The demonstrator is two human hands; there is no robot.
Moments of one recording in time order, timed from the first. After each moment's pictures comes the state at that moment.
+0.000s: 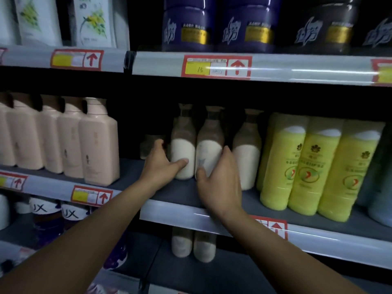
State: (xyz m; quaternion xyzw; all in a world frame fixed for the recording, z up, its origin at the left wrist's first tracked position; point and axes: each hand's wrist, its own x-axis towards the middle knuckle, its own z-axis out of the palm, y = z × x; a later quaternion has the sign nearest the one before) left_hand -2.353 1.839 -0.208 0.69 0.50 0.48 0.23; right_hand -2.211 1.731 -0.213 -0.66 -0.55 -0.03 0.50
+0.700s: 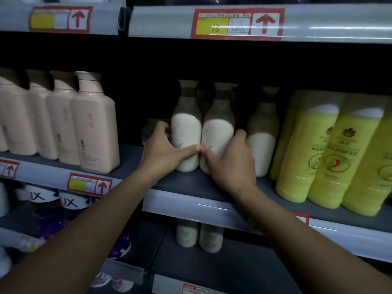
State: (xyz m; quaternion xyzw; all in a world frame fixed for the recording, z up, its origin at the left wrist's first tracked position) left_hand -2.354 1.832 -0.208 0.68 0.48 0.51 0.22; right_hand -2.200 1.758 -0.205 -0.71 -0.52 0.00 0.48
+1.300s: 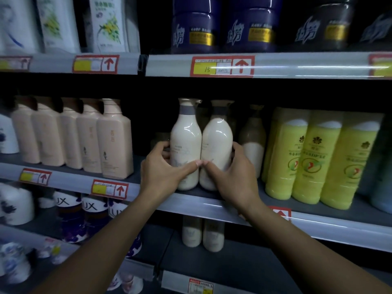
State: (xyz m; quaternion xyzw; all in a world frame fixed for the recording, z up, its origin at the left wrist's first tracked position) left_hand -2.374 1.764 -0.211 0.64 0.45 0.59 0.18; right_hand -2.201 1.704 -0.209 -0.61 -0.56 0.02 0.56
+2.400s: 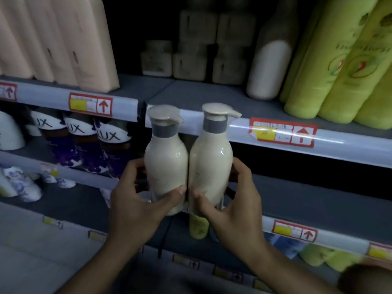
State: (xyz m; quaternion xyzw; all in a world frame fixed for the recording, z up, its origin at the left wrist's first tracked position) left_hand -2.417 1.656 -0.390 0.61 0.47 0.56 0.29; right_hand -2.224 1.606 -0.388 -0.55 -0.59 0.14 0.57
